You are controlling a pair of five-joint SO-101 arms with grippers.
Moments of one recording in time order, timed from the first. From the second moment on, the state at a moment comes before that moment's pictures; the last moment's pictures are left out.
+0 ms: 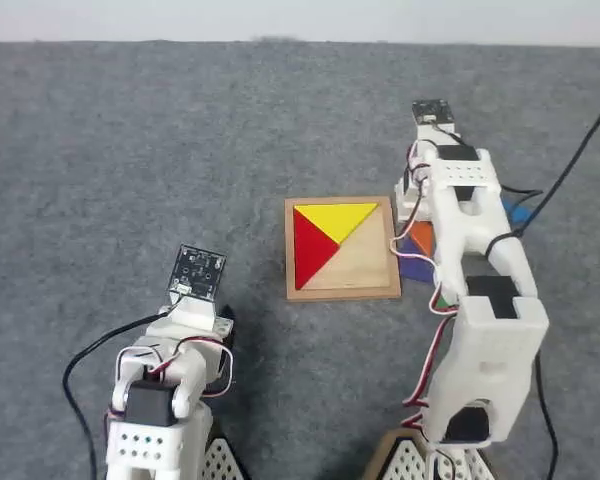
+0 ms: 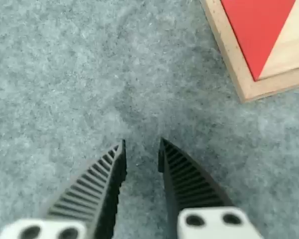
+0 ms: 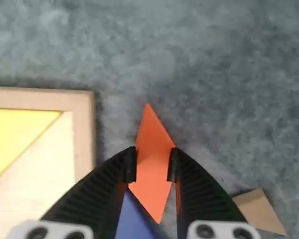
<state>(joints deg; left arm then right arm) -0.4 -102.5 97.2 71.7 -2.5 -2.6 27.7 -2.6 63.3 3.8</state>
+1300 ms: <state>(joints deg) -0.4 -102.5 97.2 71.7 -2.5 0.7 16.6 2.9 68.1 3.8</state>
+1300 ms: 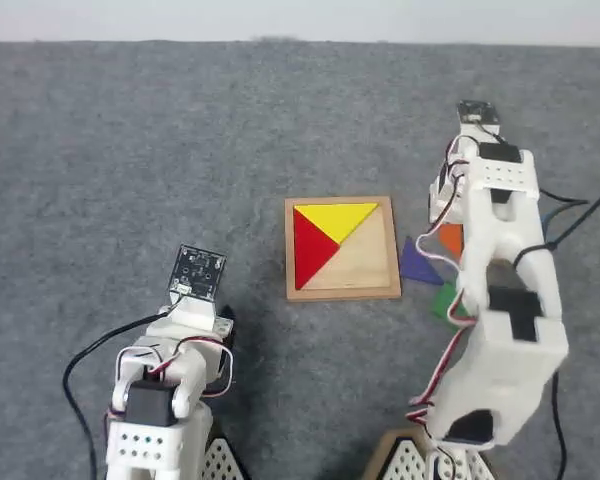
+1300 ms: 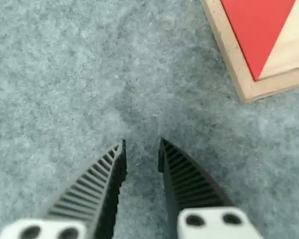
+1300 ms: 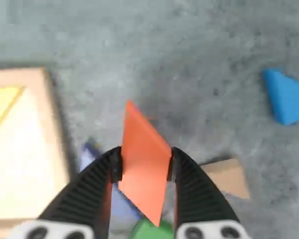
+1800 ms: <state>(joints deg) -0.4 -102.5 97.2 71.7 -2.5 -12.0 -2.5 22.1 61.5 7.1</state>
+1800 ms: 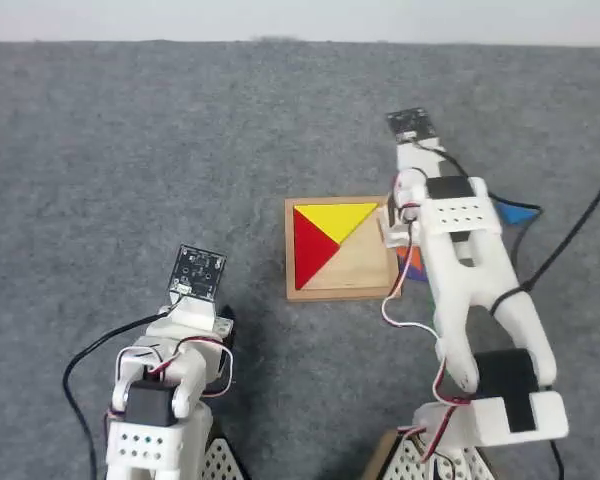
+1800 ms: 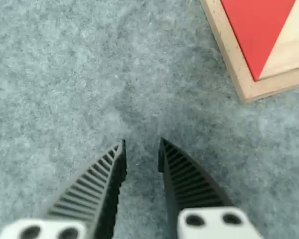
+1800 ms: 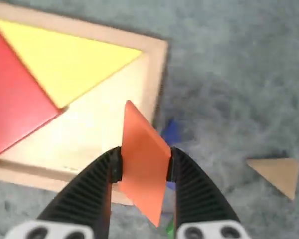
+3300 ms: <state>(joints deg) -0.4 -102.5 97.2 71.7 -2.5 -19.8 31.3 -18.0 85.4 110.7</state>
